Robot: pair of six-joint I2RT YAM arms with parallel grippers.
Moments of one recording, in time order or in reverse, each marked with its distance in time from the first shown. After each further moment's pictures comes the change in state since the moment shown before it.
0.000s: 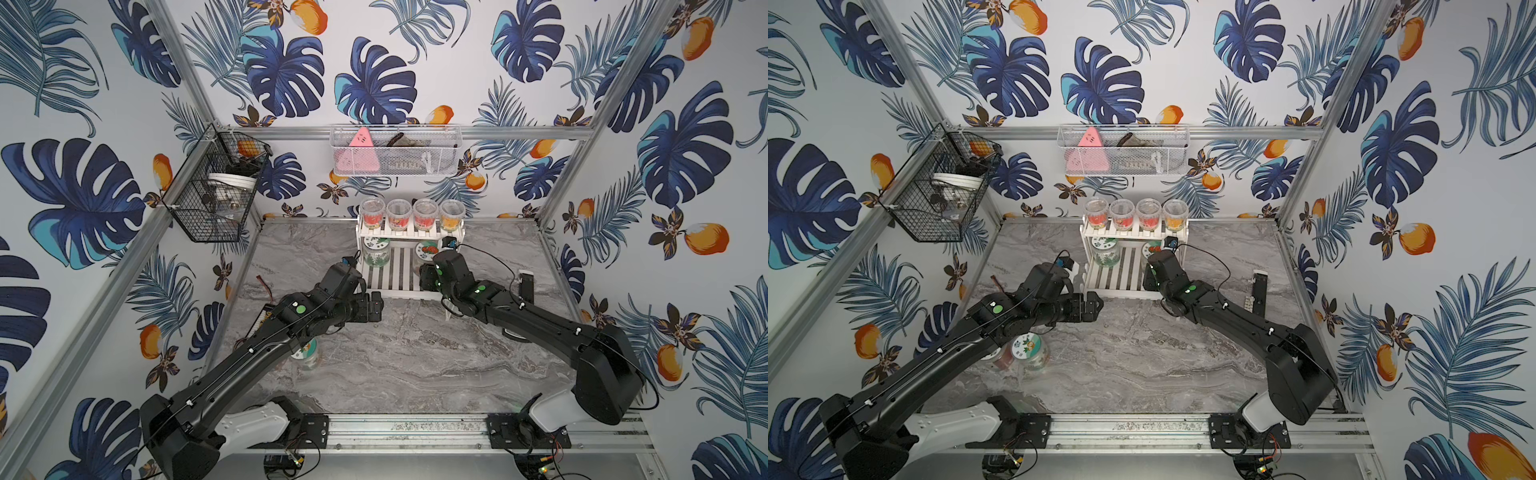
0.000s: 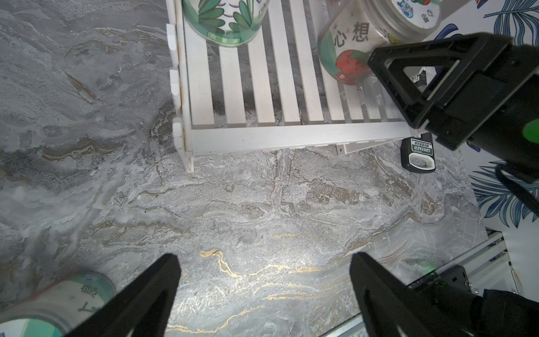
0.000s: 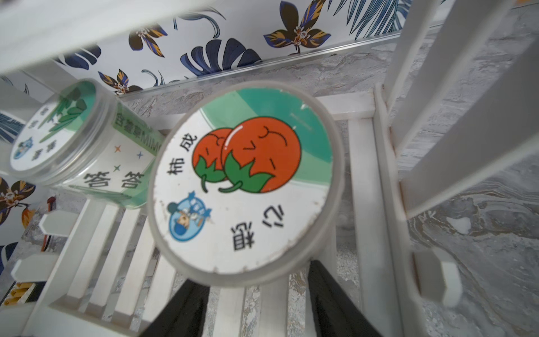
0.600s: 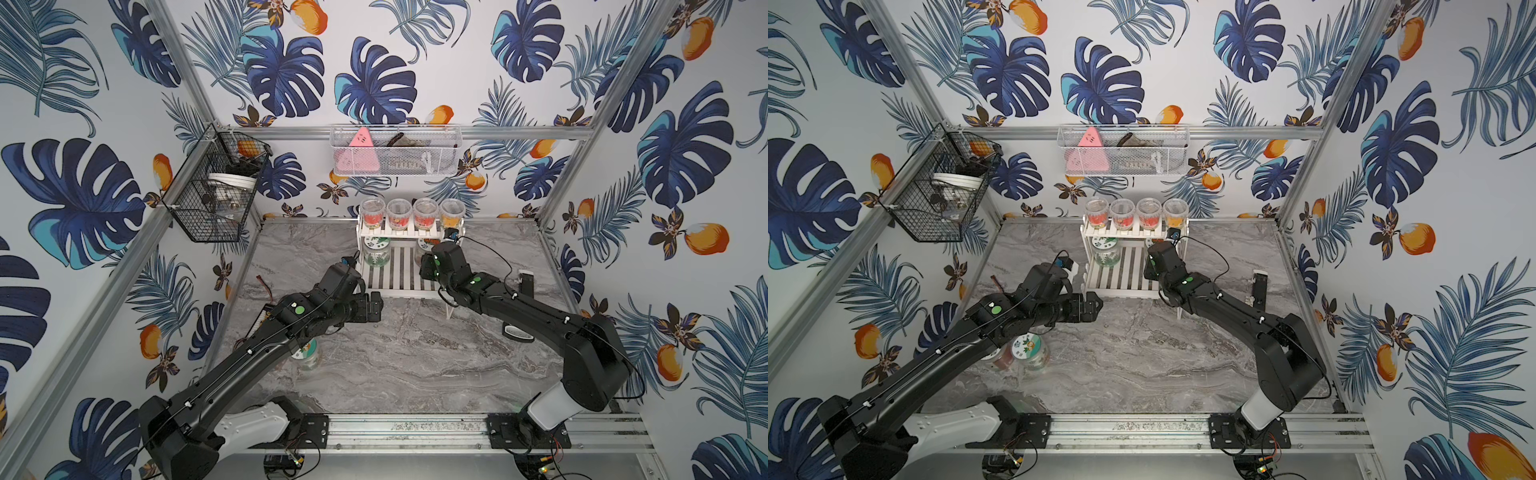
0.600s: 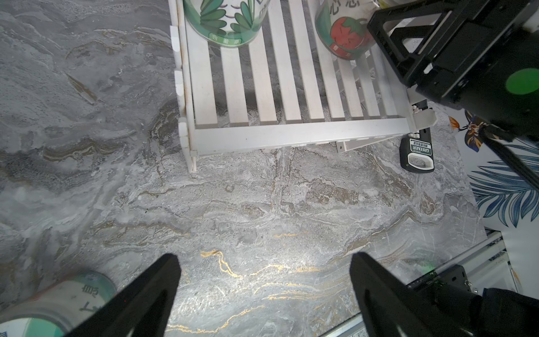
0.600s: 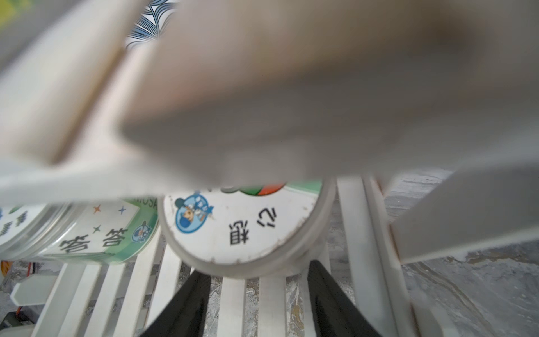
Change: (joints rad) left arm 0.001 -0.008 -0.004 0.000 0.000 0.003; right arm -0.040 0.074 0.070 0.039 0.040 -0.008
